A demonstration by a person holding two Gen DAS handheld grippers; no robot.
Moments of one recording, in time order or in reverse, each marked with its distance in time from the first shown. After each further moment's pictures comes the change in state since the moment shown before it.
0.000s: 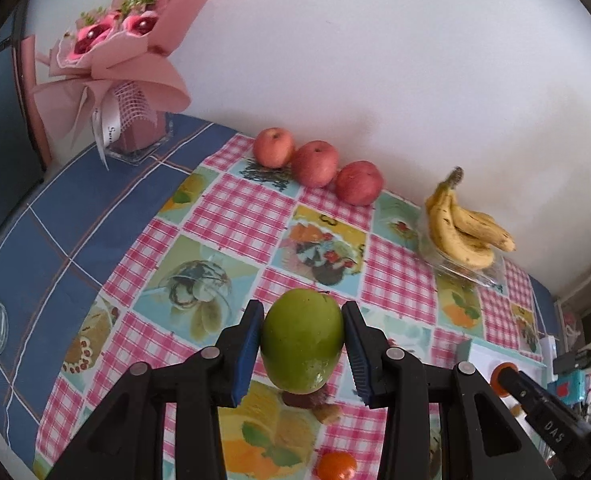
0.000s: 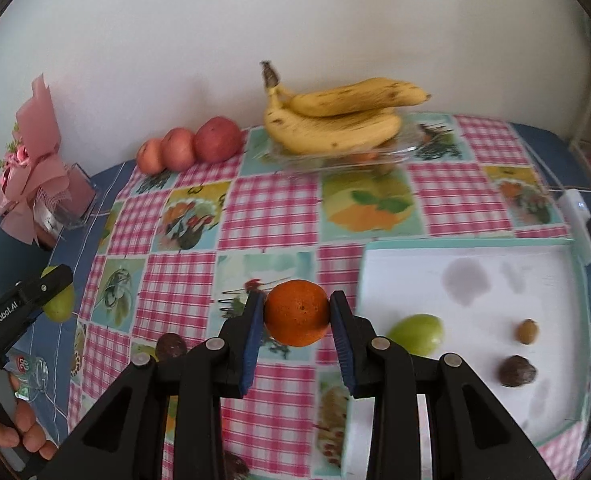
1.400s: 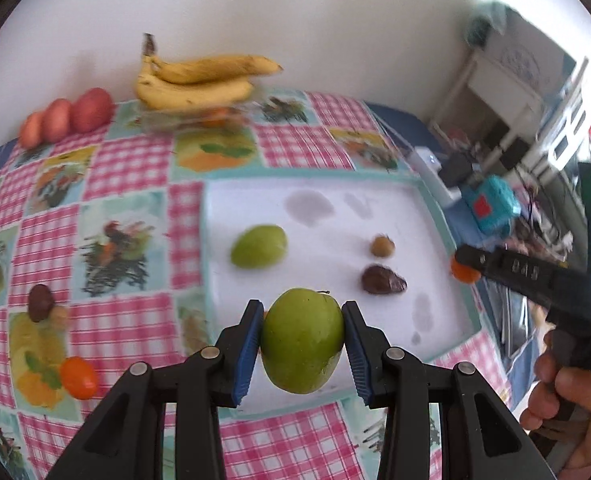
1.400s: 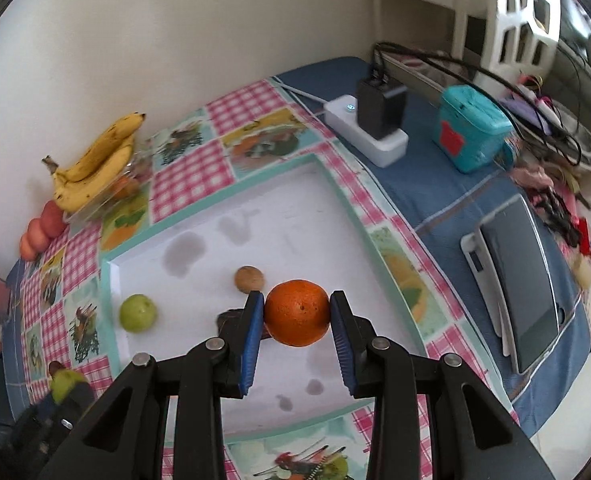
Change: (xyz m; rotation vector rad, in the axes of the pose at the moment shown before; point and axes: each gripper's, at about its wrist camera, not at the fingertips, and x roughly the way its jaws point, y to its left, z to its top) left arm 0.005 -0.228 -0.161 0.481 0.261 -0.310; right arm -0.070 -0.230 -0.069 0.409 -0.014 -0.267
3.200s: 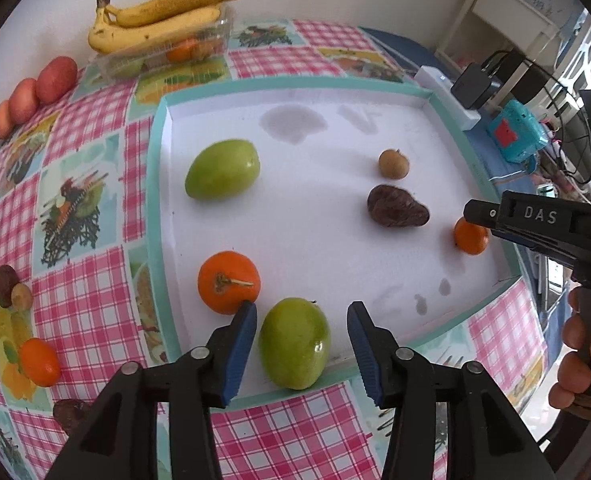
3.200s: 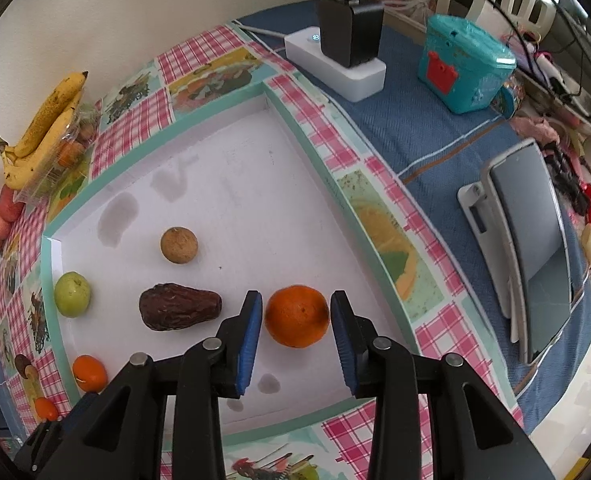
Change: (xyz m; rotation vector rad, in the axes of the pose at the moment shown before) left arm 0.062 -0.015 -0.024 0.066 0.177 0.045; right arm 0.054 -0.024 -0.012 0.024 0.145 -0.079
